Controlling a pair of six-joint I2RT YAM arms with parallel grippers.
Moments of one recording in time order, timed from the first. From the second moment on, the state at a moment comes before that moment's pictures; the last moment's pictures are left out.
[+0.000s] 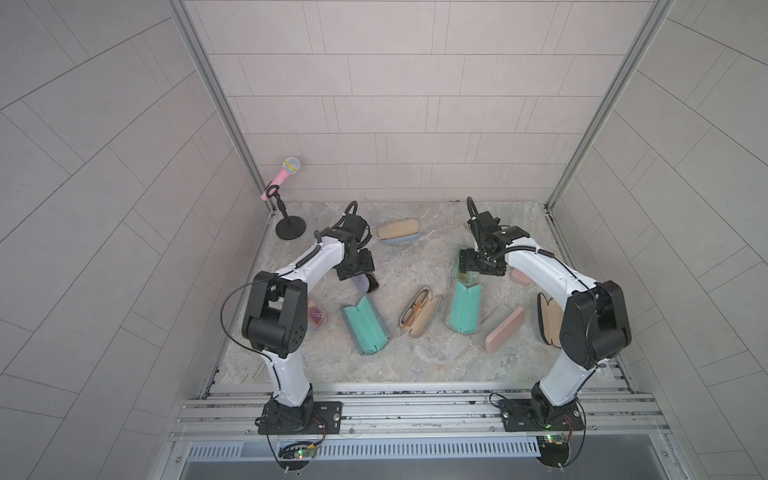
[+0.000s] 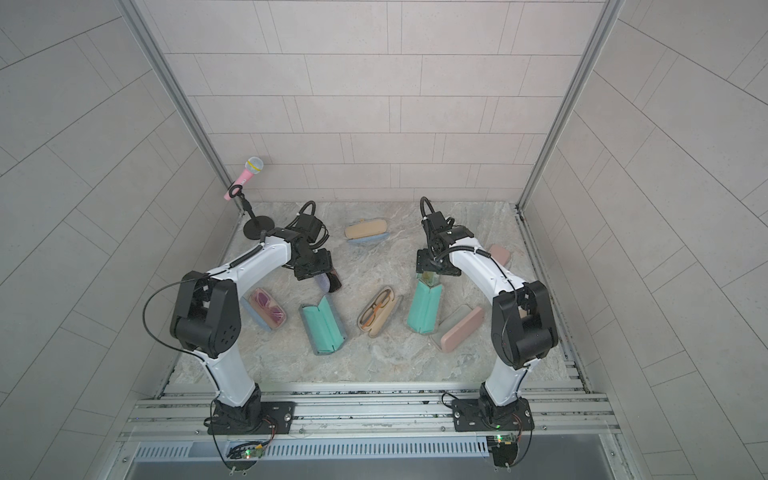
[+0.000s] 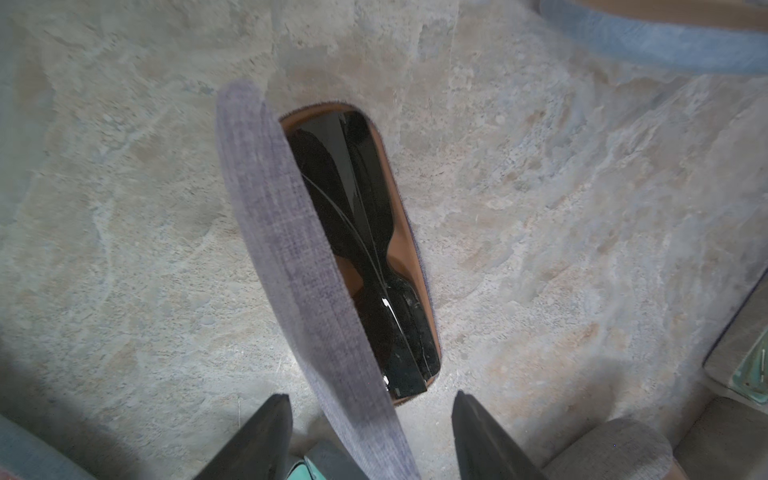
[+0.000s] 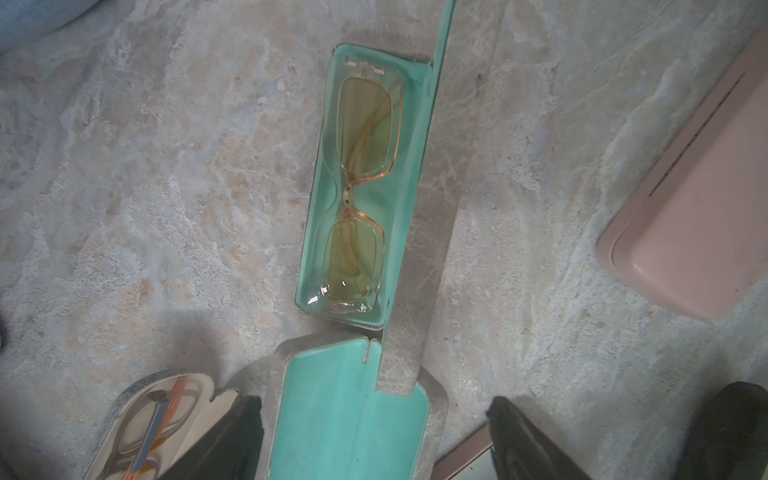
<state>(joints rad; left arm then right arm) -0.30 1.83 1.41 -0.84 0.05 -0.55 0.30 1.71 1.40 -0.90 0.09 0.43</state>
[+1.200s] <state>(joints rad) -0.29 1.86 1.43 -0.87 0.05 -0.53 0.32 1.72 1.43 -0.90 0.05 0.41</state>
